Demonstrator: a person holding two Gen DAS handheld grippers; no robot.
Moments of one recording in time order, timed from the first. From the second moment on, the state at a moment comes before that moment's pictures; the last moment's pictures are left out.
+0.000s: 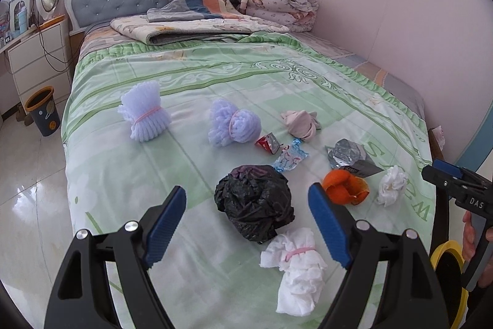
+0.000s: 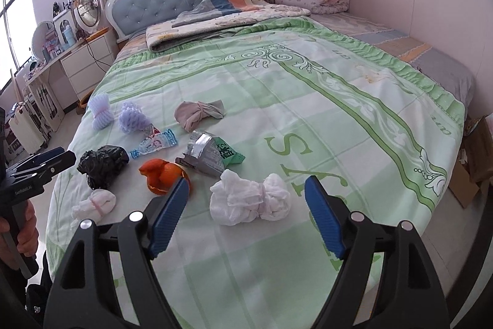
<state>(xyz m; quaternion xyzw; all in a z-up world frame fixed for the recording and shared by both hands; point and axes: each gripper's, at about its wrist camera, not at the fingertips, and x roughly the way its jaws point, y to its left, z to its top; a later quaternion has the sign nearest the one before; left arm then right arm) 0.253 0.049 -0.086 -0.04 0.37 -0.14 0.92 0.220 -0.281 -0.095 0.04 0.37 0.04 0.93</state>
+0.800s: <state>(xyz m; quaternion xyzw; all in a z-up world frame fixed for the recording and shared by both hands) 0.288 0.034 -0.133 -0.04 0.41 -0.16 0.90 0.277 -0.275 -0.164 0.03 0.43 0.02 0.90</state>
